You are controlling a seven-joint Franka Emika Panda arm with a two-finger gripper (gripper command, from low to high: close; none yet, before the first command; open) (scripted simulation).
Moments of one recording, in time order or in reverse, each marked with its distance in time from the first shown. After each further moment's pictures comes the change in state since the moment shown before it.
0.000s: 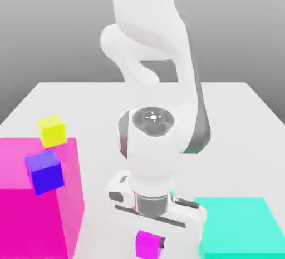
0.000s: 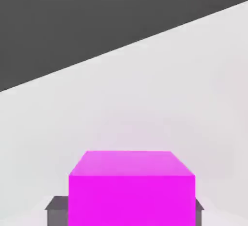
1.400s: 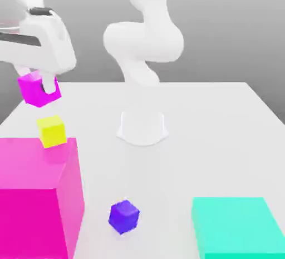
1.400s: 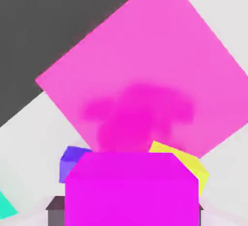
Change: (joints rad) arm -0.403 -0.775 -0.085 0.057 0.129 -0.854 -0.172
